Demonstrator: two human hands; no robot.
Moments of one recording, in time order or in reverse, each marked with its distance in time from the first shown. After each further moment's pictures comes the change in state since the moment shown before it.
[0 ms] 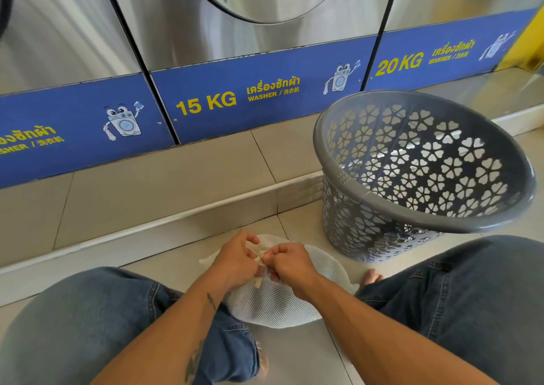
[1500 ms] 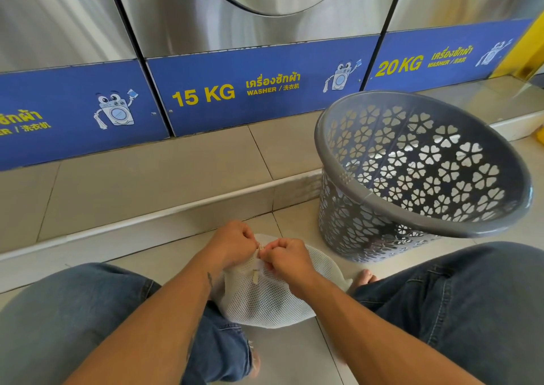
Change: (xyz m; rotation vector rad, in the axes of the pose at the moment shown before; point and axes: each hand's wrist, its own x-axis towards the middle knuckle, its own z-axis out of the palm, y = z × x) left_hand 0.036 0.006 -0.011 0.201 0.067 0.078; right_hand -0.004 -0.010 0.002 -0.048 0.099 -0.005
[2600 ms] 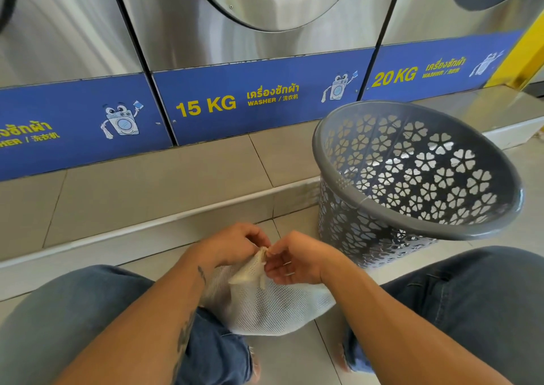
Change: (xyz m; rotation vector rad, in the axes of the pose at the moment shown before) left_hand -0.010 0.012 -0.023 -0.020 -0.253 0.153; right_hand -0.009 -0.045 -0.037 0.023 -0.408 0.358
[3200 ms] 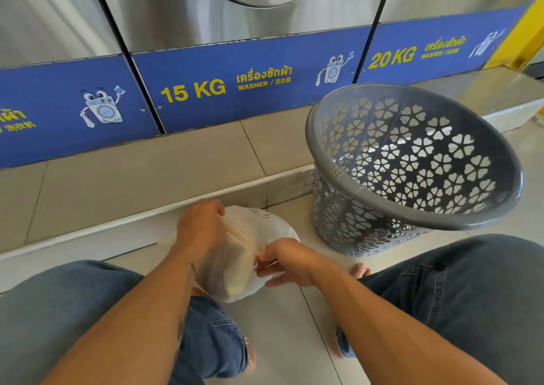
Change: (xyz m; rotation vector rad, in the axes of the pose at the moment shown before) left_hand 0.023 -0.033 -0.008 0.361 0.564 -0.110; right_hand 0.027 0.026 -0.002 -0.136 0.033 -0.056
